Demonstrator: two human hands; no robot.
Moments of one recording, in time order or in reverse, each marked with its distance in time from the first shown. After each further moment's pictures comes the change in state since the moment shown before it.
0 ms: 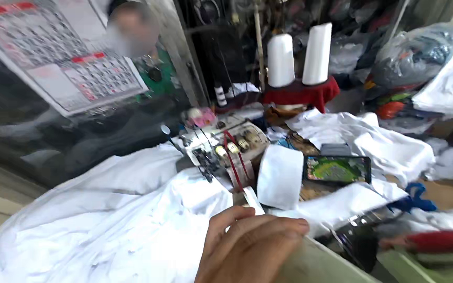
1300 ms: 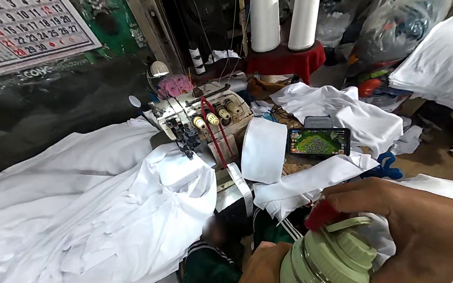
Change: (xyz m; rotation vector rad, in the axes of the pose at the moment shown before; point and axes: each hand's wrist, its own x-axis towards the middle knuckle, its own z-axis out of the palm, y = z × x) left_hand -0.127 -0.030 0.097 -0.342 -0.473 -0.460; right_hand 0.080 0.018 0.003 -0.239 -0.640 -0.128
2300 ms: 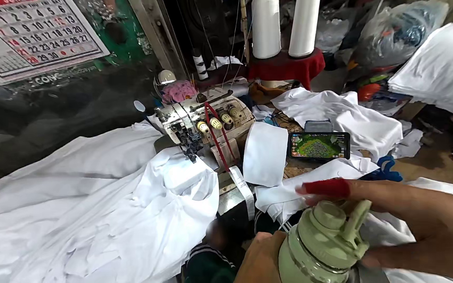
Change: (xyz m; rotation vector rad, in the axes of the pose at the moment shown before) left_hand 0.014 0.009 -0.013 0.058 0.045 -0.111; right_hand -0.011 -0.003 -0.008 0.067 0.014 0.085
